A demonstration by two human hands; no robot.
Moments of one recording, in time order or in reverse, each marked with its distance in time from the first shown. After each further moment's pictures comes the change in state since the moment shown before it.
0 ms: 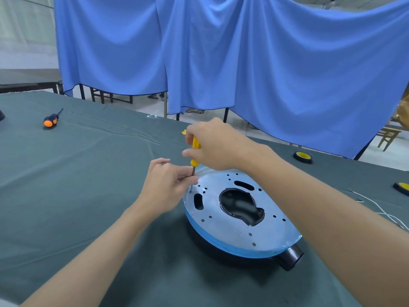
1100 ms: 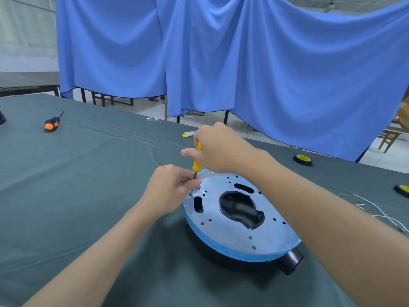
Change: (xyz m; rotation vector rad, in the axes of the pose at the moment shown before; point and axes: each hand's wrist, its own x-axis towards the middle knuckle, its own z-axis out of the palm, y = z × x) left_hand 0.004 0.005 -0.001 -0.144 -0.091 -0.096; right_hand -0.003 -0.001 -0.001 -0.009 0.002 0.074
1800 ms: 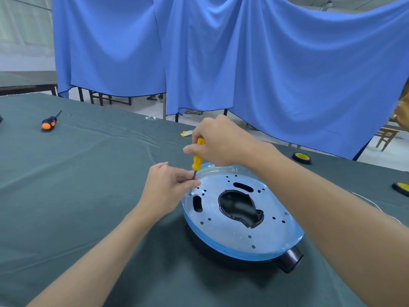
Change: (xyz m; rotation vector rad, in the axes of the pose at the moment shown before) left_hand -0.003 -0.001 0.002 -0.011 0.083 0.051; right_hand -0.001 0.001 -0.014 0.038 -0.006 -0.022
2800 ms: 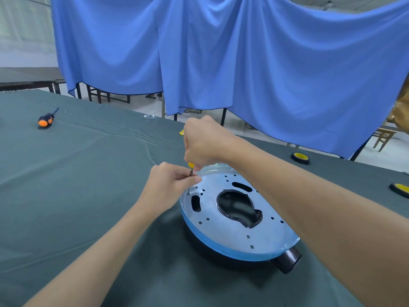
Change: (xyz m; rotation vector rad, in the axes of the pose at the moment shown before) left_hand 0.002 -0.001 0.005 -0.259 -0.017 -0.169; right_hand 0.012 -0.023 0.004 -0.029 -0.141 0.084
